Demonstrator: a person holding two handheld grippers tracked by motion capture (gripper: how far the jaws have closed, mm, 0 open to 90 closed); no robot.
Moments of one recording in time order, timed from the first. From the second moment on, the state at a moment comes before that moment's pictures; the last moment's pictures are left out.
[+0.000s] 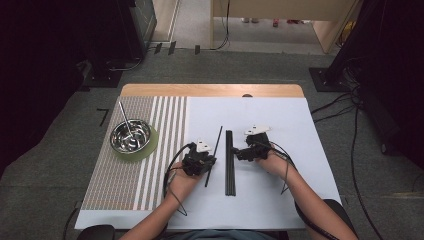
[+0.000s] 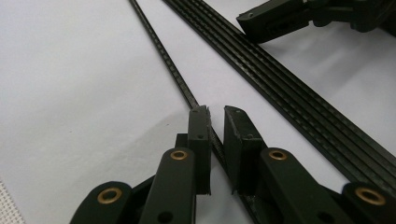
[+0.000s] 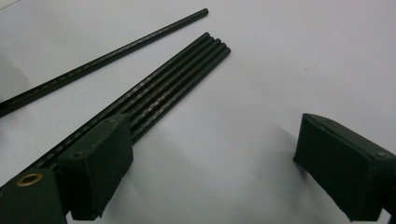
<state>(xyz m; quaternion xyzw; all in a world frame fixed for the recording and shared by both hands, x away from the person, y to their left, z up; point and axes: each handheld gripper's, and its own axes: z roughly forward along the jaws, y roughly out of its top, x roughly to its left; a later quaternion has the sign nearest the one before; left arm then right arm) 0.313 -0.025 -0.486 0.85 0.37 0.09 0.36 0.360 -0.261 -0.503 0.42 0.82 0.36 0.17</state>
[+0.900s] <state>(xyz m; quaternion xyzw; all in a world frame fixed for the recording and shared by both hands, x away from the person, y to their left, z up) 0.340 0.006 -0.483 0.84 0.41 0.10 0.35 0.360 -0.261 -0.503 0.42 0.82 0.36 0.17</state>
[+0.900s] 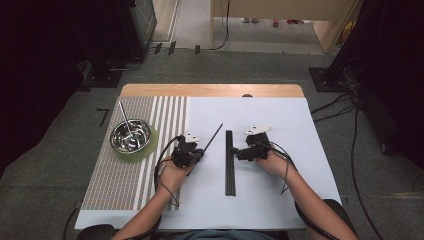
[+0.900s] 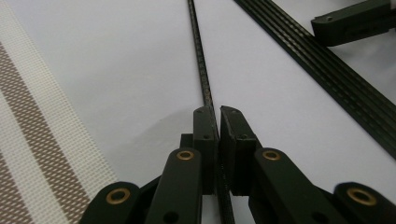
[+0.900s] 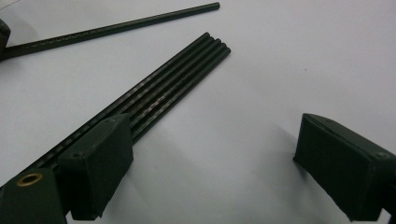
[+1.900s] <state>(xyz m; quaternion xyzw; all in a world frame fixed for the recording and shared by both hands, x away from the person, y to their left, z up) 0.337 0.012 -0.483 0.83 0.42 0.11 0.35 0.360 -0.261 -0.503 0.42 0.82 0.36 0.17</state>
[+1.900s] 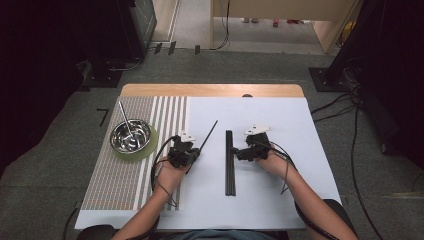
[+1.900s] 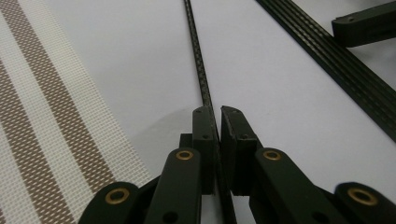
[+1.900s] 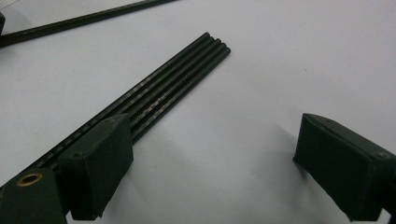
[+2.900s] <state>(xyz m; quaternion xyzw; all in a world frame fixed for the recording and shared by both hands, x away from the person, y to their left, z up) 0.335 0.014 -0.485 0.84 0.39 0.11 0.36 0.360 -0.261 -0.503 0.42 0.82 0.36 0.17</state>
